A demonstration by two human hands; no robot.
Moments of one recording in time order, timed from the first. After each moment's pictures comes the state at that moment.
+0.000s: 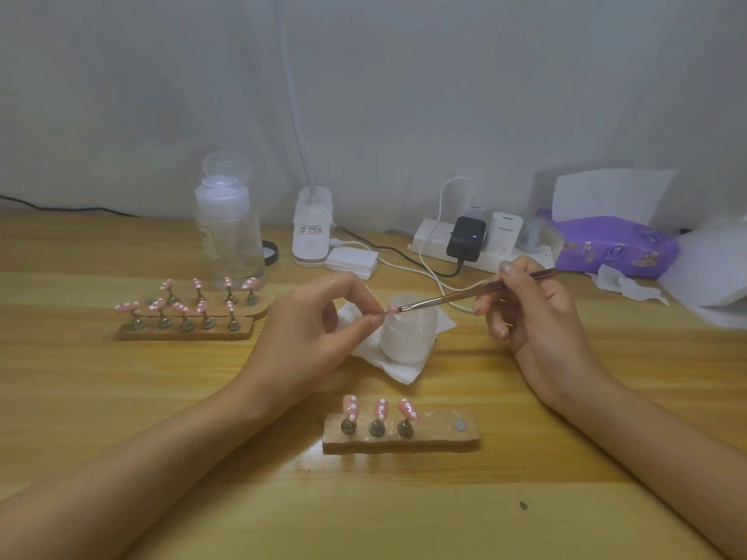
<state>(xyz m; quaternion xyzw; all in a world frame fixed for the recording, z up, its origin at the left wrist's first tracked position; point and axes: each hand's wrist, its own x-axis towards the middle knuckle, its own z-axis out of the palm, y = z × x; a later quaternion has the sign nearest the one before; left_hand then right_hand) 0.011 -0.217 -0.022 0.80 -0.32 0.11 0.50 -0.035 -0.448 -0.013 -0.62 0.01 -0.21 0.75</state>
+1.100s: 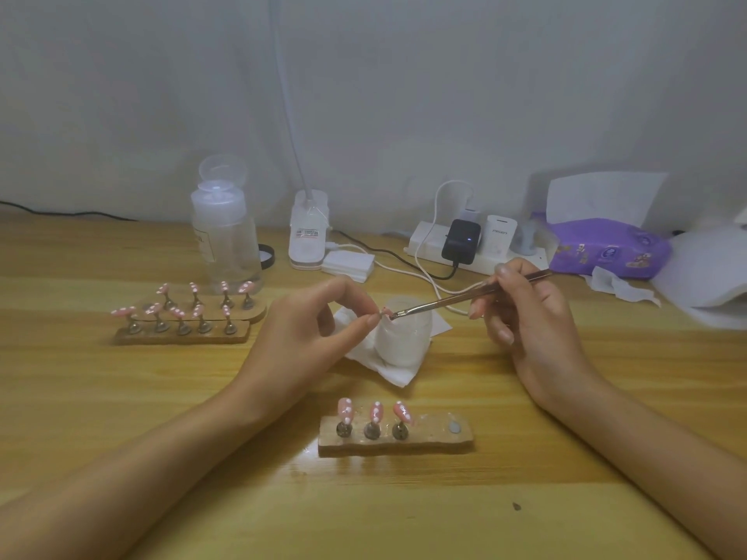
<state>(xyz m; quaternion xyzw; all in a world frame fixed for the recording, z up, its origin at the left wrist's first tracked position) 0.011 -0.216 -0.022 0.79 -0.33 0.10 0.51 -0.033 -0.453 -0.016 -0.65 0.00 -0.22 0.73</state>
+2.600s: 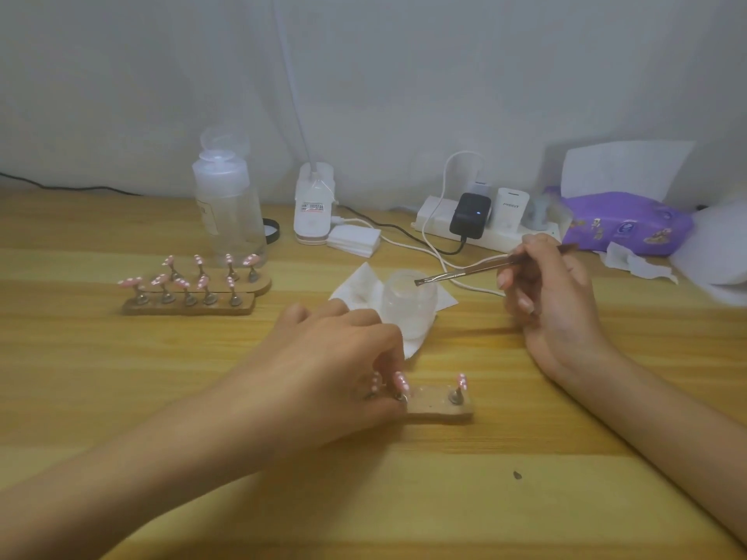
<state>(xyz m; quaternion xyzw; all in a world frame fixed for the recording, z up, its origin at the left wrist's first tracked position) -0.042 -0.215 0.008 0.91 -0.41 0.02 0.12 -0.030 -0.456 -0.014 -0.58 0.07 -0.25 0.78</state>
